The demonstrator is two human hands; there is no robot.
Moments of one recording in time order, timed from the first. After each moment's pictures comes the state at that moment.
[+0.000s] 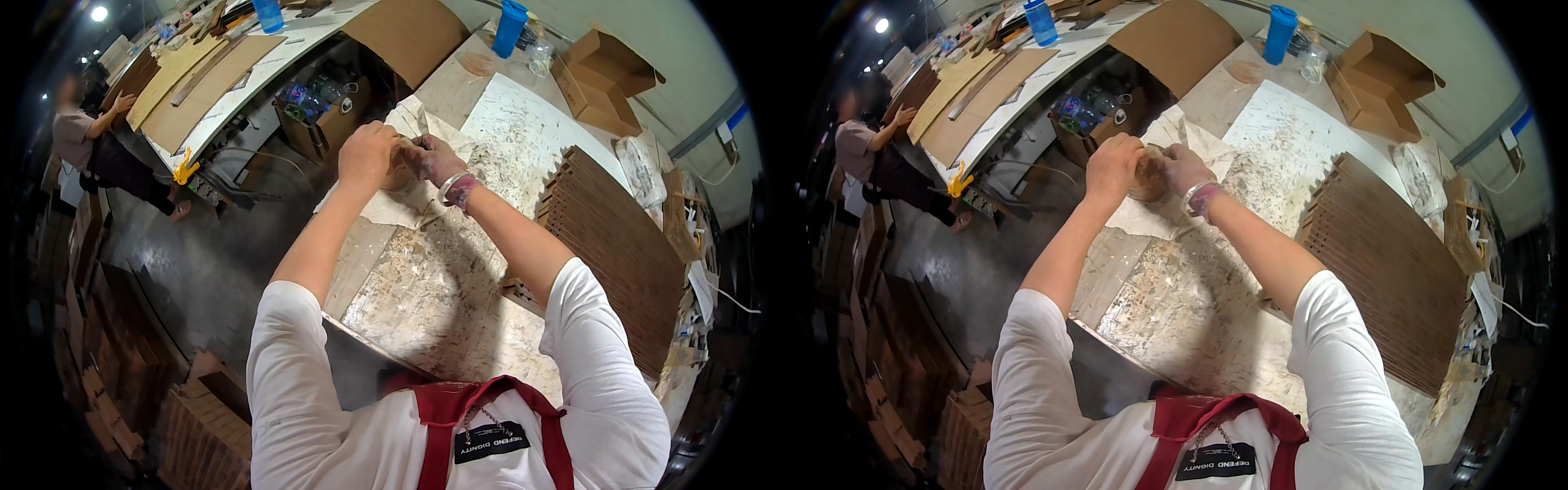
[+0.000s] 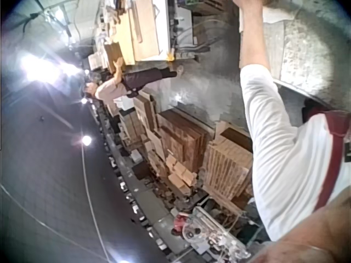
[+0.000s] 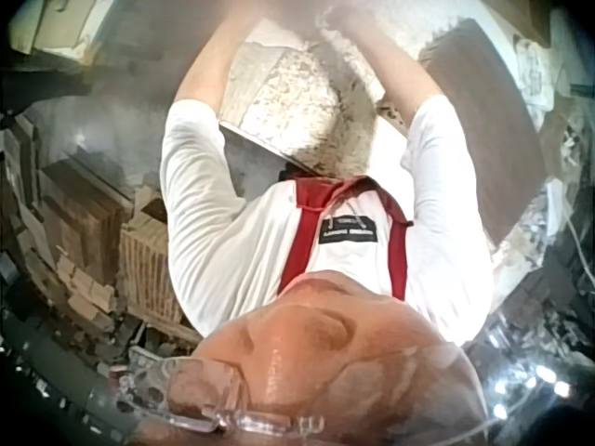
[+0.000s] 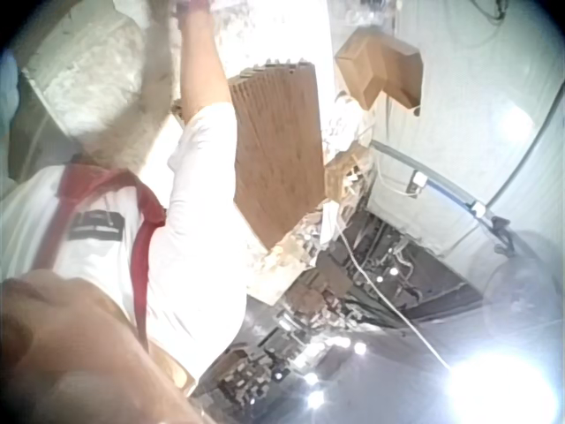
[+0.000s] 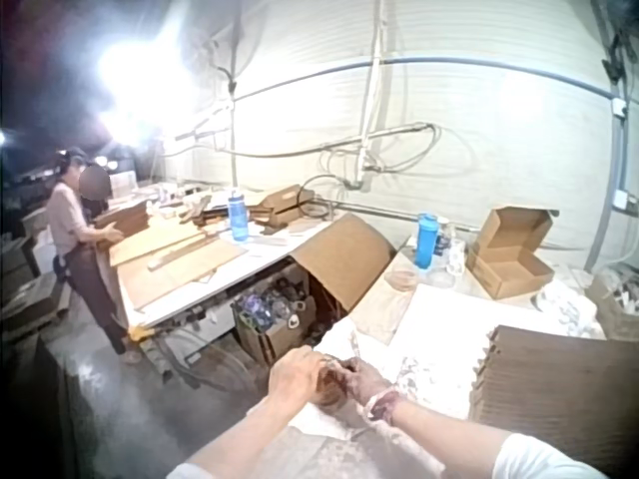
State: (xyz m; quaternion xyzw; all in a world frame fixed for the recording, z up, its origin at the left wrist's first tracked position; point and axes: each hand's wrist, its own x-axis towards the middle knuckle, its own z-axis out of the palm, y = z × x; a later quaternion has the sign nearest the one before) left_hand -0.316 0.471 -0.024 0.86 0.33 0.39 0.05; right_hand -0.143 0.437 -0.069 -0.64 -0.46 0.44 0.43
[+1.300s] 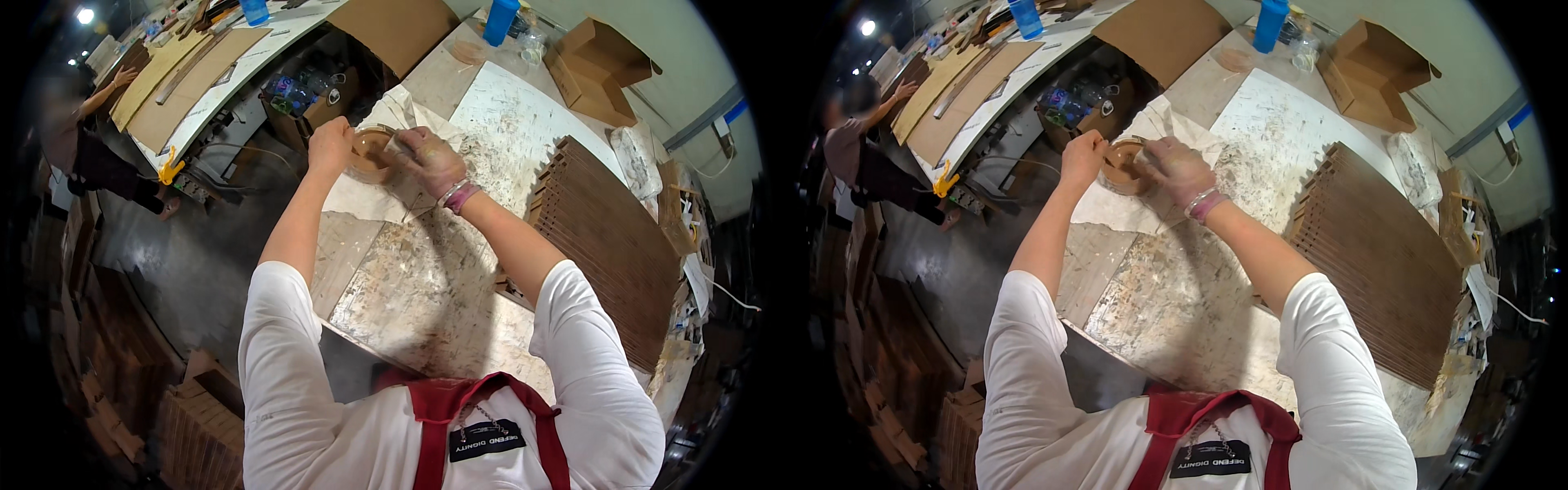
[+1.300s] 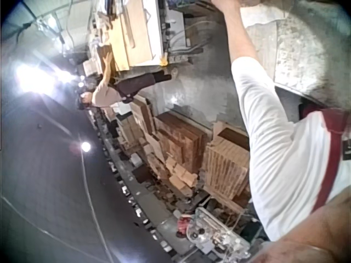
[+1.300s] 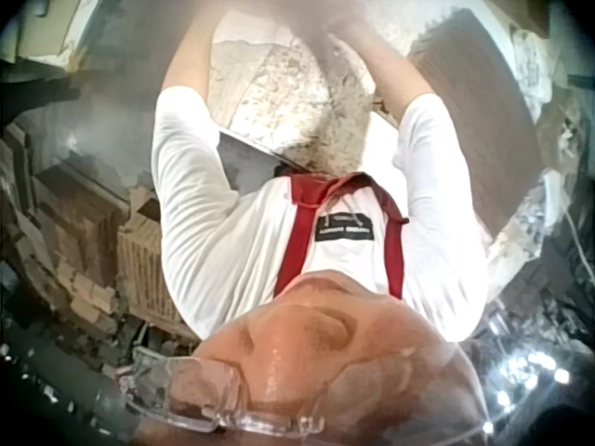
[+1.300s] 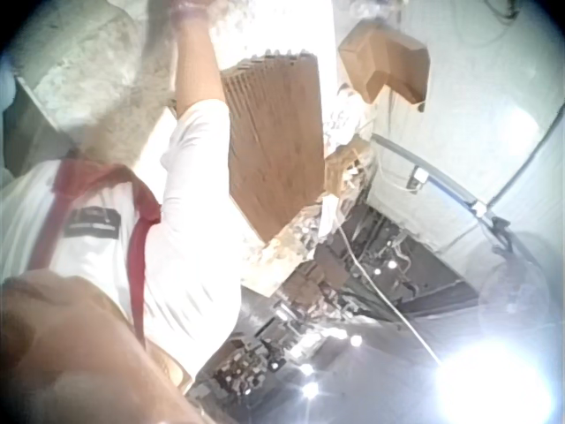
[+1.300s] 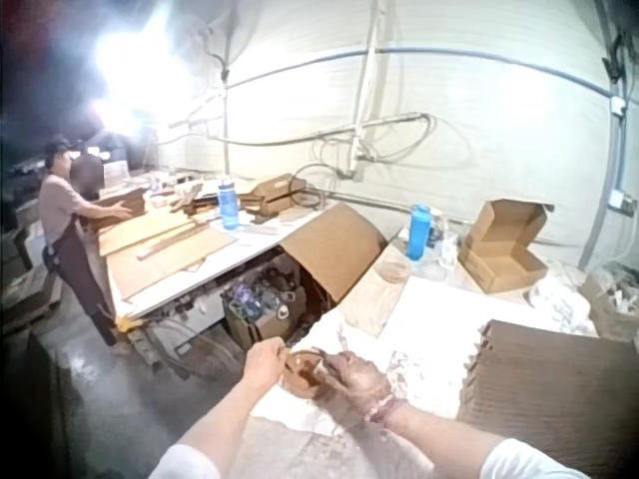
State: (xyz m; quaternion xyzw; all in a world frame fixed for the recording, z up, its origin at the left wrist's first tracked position) left_hand -0.329 0.525 -0.063 0.80 0.49 0.29 0.18; right_hand -0.143 0.403 -0.047 -0.59 -0.73 0.07 0.35
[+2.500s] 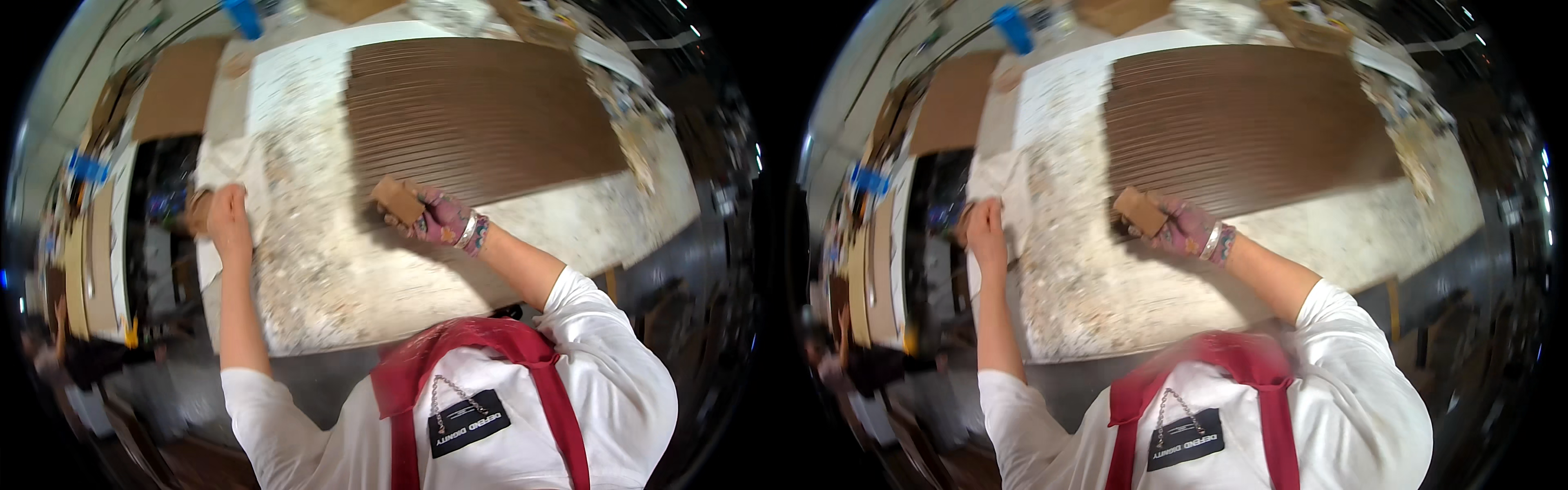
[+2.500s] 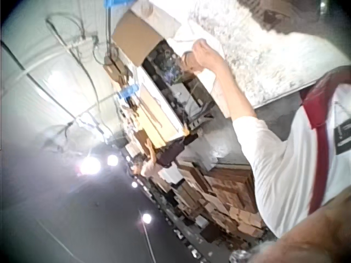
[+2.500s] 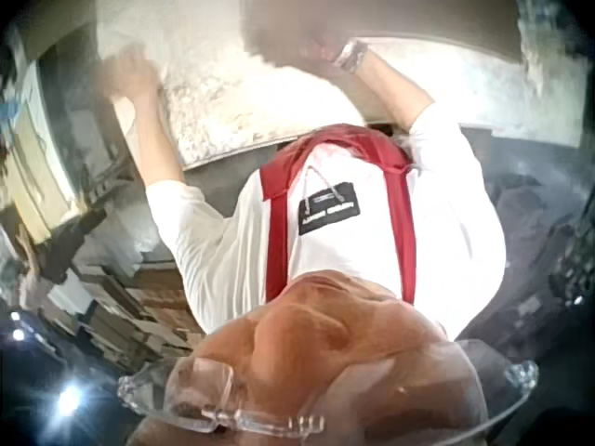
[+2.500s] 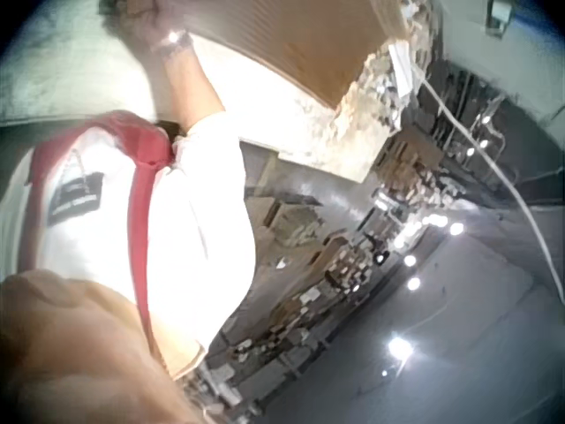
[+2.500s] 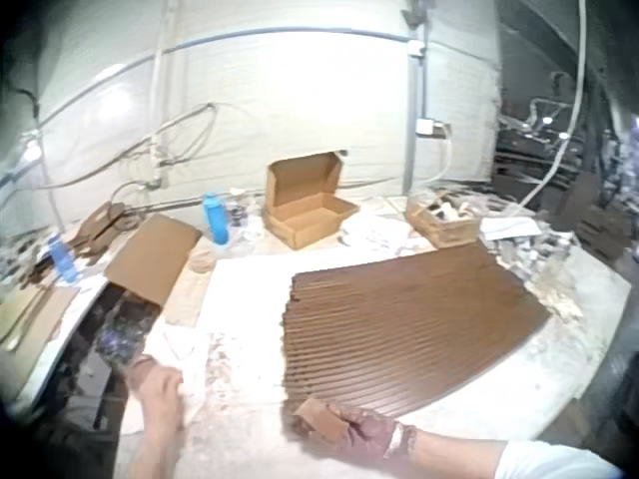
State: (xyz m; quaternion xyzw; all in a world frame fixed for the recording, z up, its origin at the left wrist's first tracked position) left_hand -0.251 0.370 -0.031 0.88 0.24 0.35 0.20; right_hand -0.054 0.062 -0.095 -0.19 -0.08 0.68 0.71
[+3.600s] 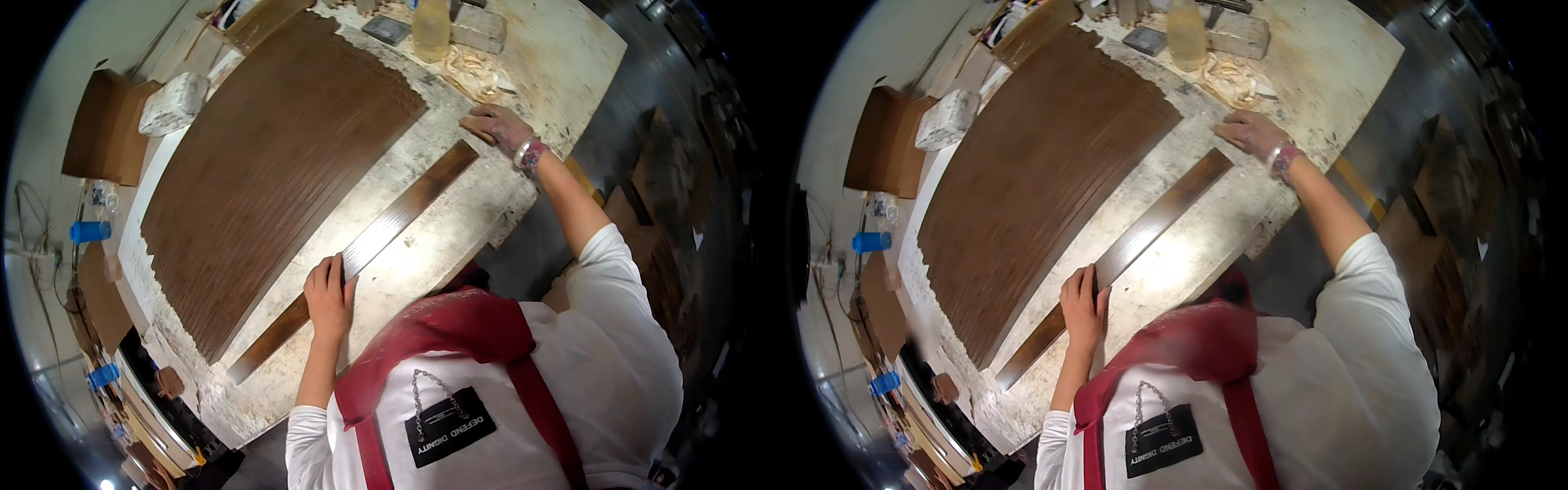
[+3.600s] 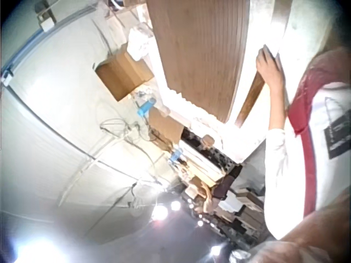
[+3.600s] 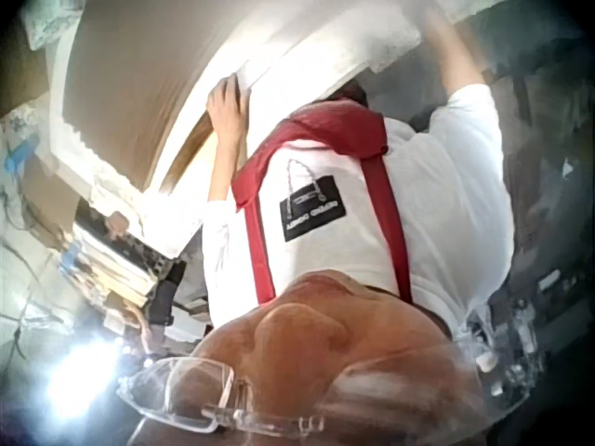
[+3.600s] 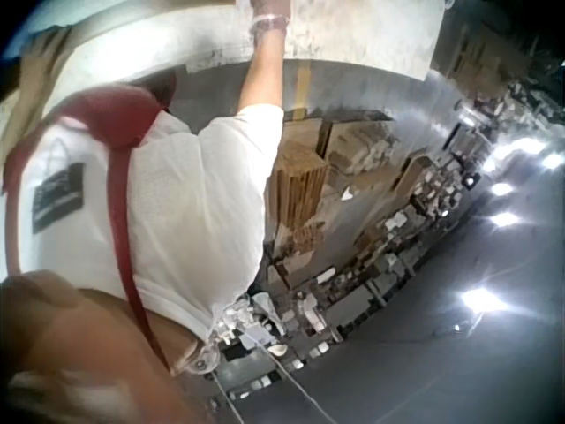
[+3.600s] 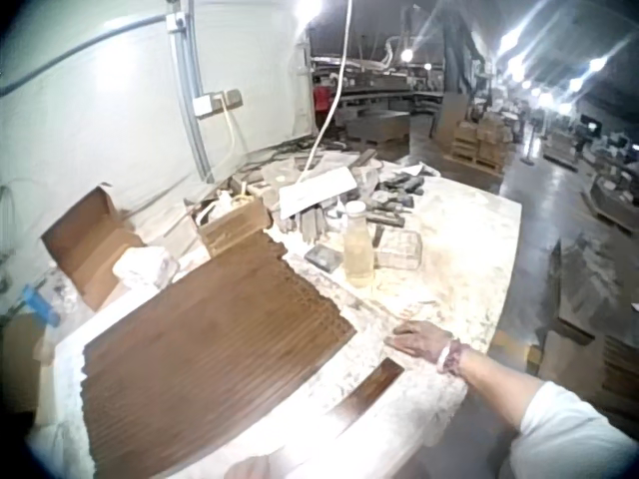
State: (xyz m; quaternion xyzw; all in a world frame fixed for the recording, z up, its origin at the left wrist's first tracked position) left_hand -0.014 -0.138 -0.097 0.98 -0.09 0.06 0.18; right_hand 0.220 -0.533 -0.088 -0.89 -0.06 0.10 0.44
